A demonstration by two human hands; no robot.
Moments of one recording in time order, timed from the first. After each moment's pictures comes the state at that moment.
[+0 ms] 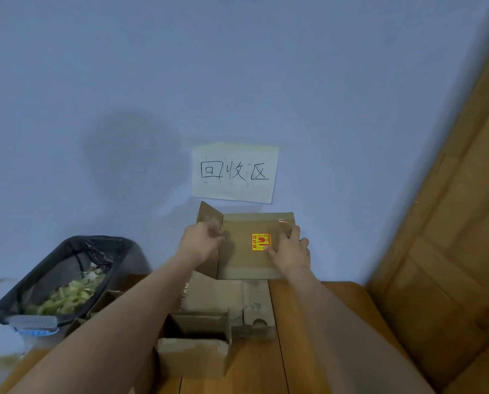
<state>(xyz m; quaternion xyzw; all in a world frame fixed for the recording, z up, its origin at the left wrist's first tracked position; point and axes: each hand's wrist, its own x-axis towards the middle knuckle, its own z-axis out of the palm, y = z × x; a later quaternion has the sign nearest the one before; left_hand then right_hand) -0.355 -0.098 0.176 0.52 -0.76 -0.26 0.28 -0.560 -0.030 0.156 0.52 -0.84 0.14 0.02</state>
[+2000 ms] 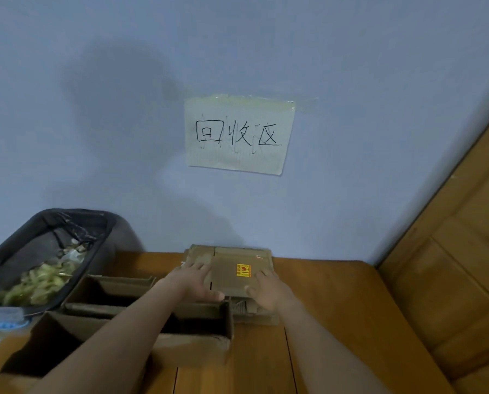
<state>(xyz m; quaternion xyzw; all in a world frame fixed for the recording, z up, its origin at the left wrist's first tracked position) -0.352 -0.147 0.021 0.46 -0.86 -0.18 -0.15 -0.559 -0.066 -0.004 0.63 -0.75 0.02 -0.19</state>
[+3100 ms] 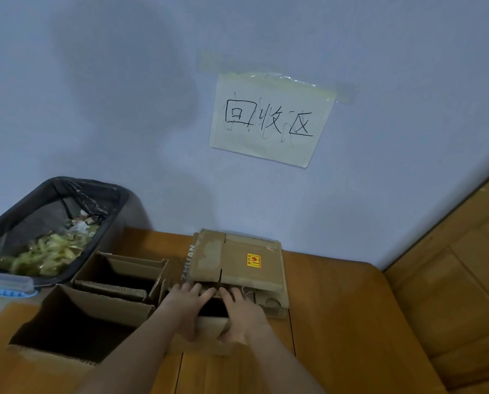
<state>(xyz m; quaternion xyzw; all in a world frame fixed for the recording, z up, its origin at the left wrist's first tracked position) -0.312 -0.124 -0.068 0.39 -0.89 -0.06 -0.22 -0.466 -0.056 -0.058 0.70 -0.69 -0.13 -0.16</state>
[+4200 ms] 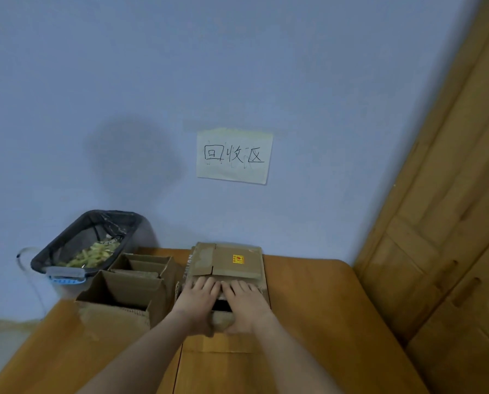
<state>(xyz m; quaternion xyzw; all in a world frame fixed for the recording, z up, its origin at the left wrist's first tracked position) -0.311 0.063 0.042 0.41 -0.91 0.09 -0.06 -0.458 0.112 0.050 0.77 -0.63 -0.07 0.01</state>
